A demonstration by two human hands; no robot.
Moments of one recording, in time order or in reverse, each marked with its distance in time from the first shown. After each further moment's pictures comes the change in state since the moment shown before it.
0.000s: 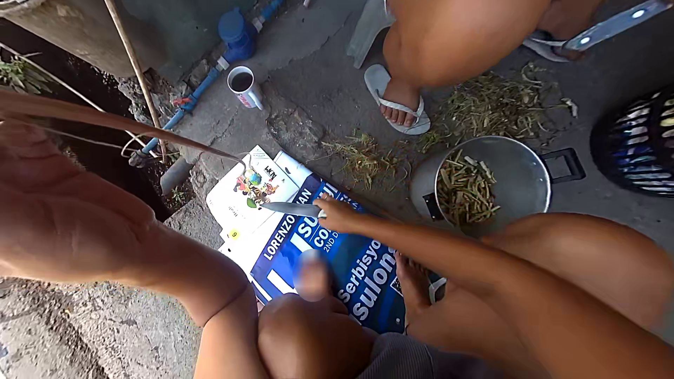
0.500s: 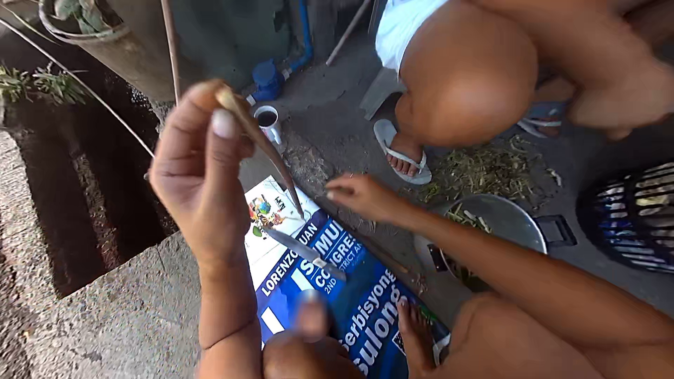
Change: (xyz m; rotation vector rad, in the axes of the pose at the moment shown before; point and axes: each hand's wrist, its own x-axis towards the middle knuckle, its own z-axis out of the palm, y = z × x) left_hand 0.012 0.019 0.099 -0.136 -0.089 -0.421; right_hand -0.072 -0.080 -0.158 0.139 0.353 -0.281
